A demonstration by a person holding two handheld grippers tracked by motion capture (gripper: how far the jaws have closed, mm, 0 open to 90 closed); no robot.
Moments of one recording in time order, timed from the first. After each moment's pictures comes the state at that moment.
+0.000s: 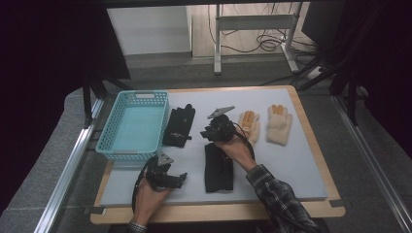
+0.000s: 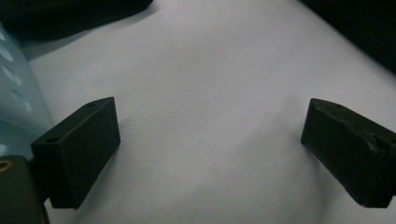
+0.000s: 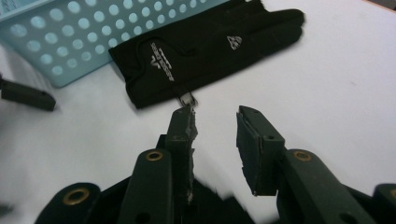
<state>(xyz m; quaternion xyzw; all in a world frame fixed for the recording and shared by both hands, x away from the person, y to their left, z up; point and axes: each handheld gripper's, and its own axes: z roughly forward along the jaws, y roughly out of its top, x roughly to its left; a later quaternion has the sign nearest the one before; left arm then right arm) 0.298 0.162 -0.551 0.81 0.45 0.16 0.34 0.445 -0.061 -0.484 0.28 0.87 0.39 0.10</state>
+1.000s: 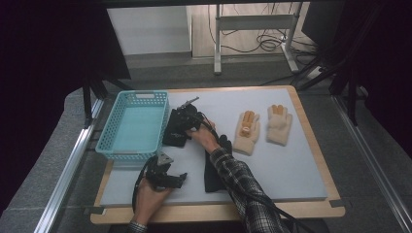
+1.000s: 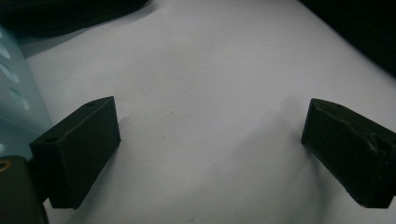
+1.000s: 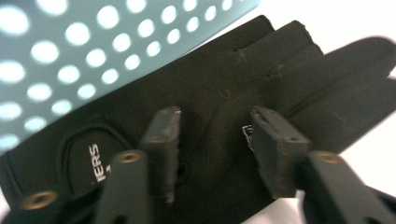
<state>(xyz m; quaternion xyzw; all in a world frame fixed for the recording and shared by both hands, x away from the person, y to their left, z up) 0.298 0.162 -0.551 0.81 0.45 0.16 0.34 0.518 0.044 -0.531 0.32 0.87 0.36 0.10</state>
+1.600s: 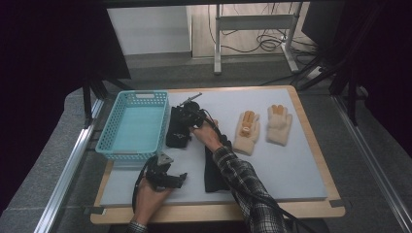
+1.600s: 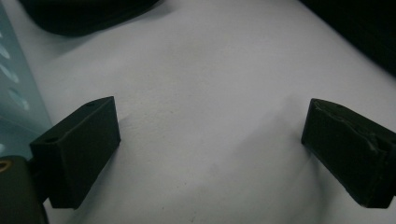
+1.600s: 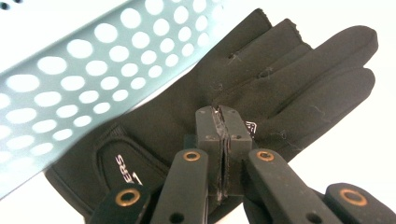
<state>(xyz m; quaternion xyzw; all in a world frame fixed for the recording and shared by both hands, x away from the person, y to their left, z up) 0.298 0.162 -0.551 0.81 0.45 0.16 0.34 0.507 0.031 -0.502 0.30 0.88 0.37 0.08</state>
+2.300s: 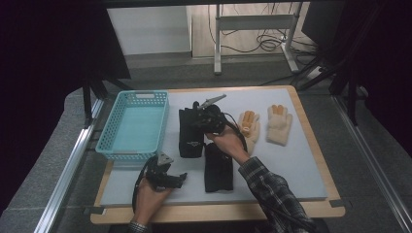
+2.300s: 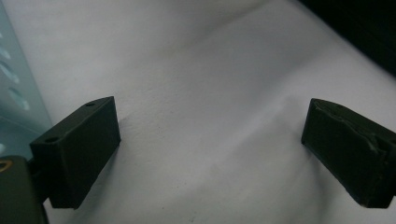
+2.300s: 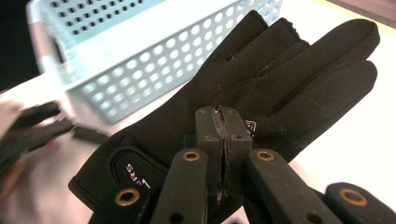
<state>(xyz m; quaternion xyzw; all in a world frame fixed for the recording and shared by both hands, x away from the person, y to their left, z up) 0.298 0.162 -0.551 0.81 0.45 0.16 0.34 0.437 -0.040 -0.439 0.26 0.87 0.41 0.06</state>
